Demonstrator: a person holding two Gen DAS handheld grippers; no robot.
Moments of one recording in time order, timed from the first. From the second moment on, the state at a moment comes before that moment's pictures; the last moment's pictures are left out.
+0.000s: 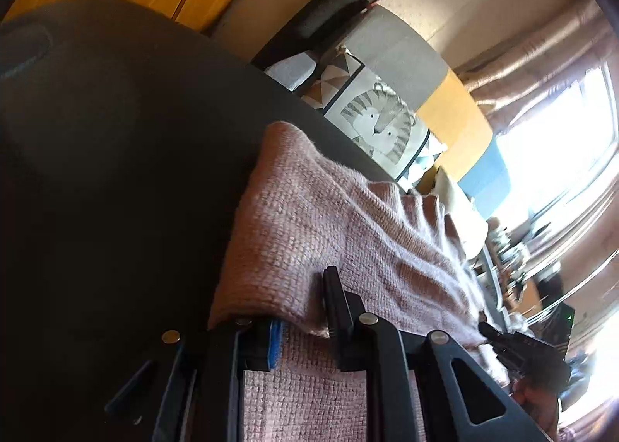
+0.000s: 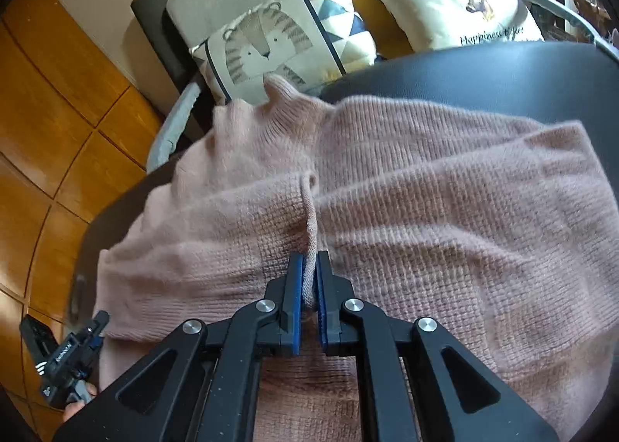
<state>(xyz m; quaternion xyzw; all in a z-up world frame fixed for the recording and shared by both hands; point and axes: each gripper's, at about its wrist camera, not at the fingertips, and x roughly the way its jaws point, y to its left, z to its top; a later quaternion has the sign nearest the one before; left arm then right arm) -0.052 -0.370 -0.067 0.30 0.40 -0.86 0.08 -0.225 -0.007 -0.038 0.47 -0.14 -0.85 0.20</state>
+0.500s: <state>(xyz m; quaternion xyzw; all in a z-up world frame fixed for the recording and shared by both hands) -0.006 -0.346 -0.037 0.28 0.36 -0.88 0.12 -0.207 -0.008 -0.059 0.45 -0.12 -0.86 0.21</state>
